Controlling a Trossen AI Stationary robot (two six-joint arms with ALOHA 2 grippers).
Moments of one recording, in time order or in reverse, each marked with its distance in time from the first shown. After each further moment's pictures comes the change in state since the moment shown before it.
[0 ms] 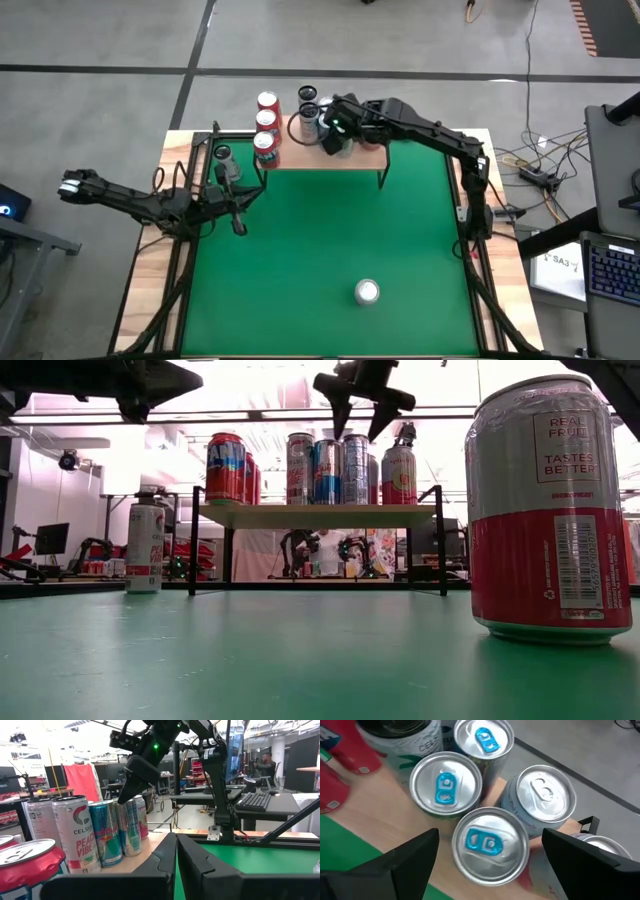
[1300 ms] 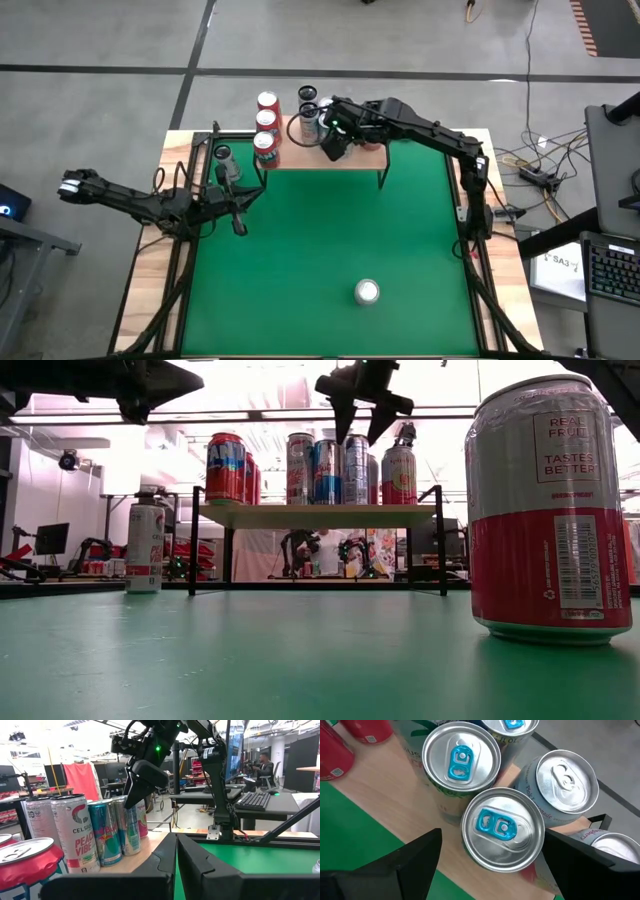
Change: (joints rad) left arm 0.000 0.005 0.000 0.001 0.000 -0.006; right arm -0.005 0.008 -0.002 -0.031 -0.082 -0.083
